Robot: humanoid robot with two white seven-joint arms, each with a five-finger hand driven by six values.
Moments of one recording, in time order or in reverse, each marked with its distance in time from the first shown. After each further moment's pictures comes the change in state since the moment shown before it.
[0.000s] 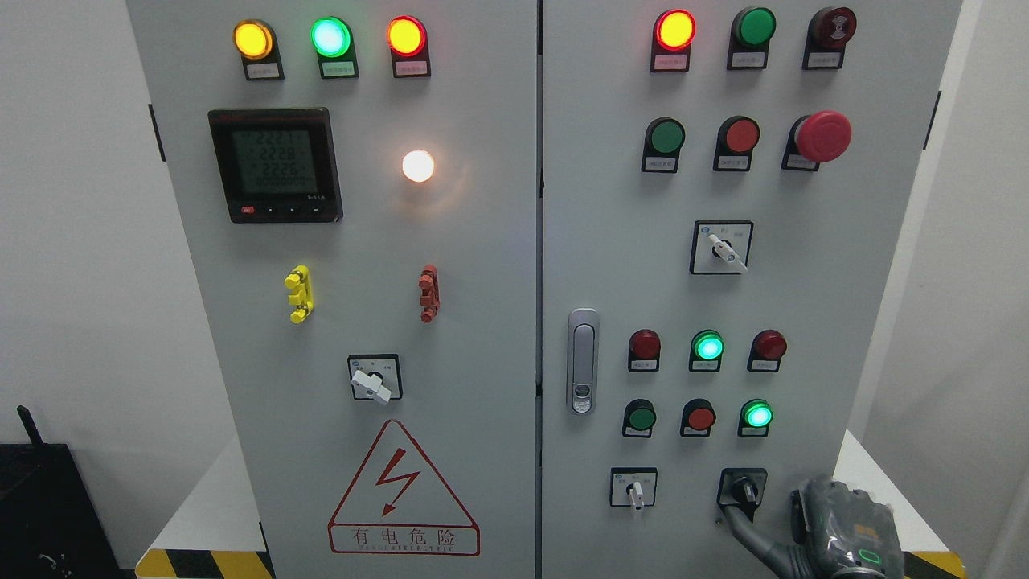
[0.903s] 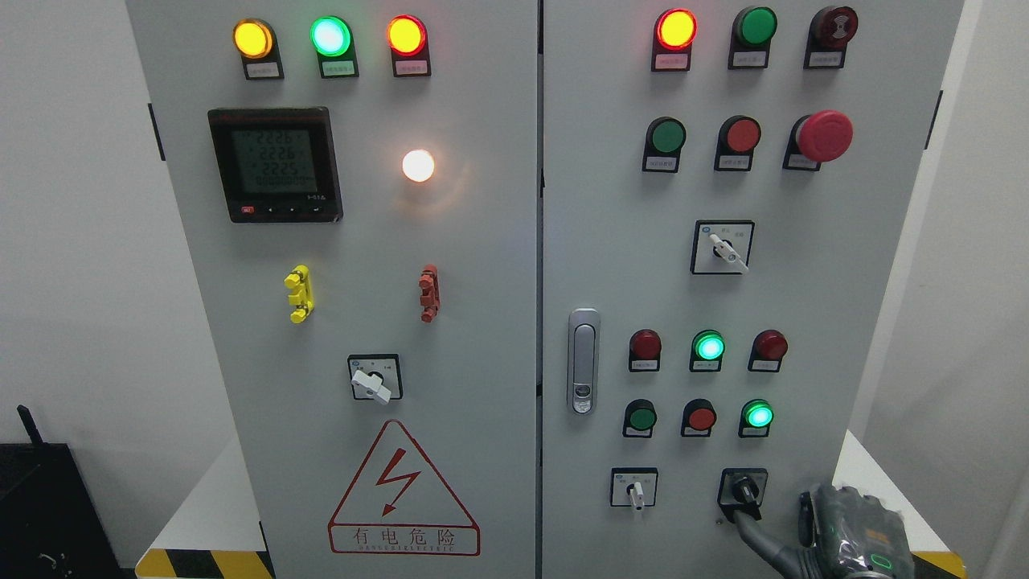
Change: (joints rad) left arm 0.000 0.000 0.000 0.000 0.000 0.000 0.000; right arm 0.006 -0.003 -0.021 -0.006 -0.043 0.012 -0.001
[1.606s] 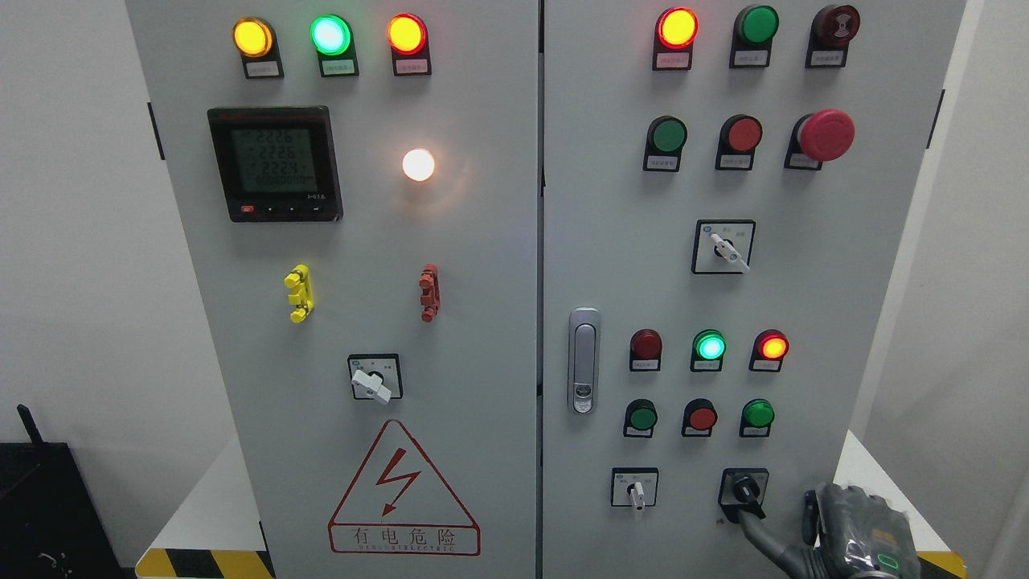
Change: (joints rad) left arm 0.000 0.000 0.000 0.000 0.000 0.000 0.000; right arm 0.000 0.000 -0.016 -0.013 -0.021 0.000 0.002
